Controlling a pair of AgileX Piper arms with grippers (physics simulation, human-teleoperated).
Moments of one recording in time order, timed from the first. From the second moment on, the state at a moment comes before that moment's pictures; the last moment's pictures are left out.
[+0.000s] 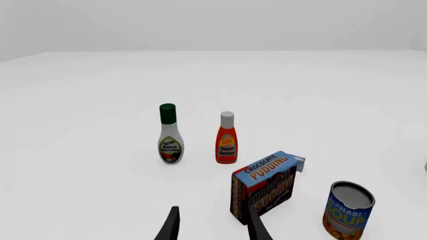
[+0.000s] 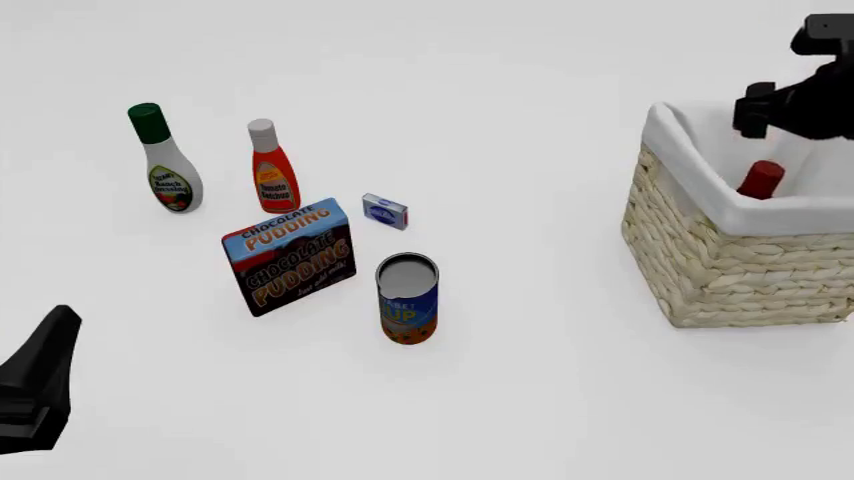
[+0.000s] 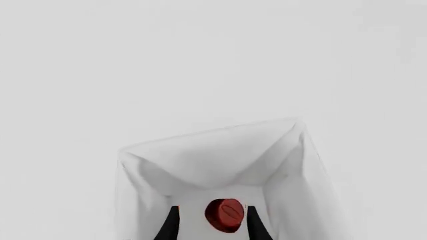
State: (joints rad) left arm -0.02 0.01 0.00 0.00 0.00; right arm -0.21 1.58 -1.24 0.35 -0.09
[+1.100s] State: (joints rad) left arm -0.02 0.01 0.00 0.00 0.00; right arm -0.11 1.37 -1.37 0.48 -0.08
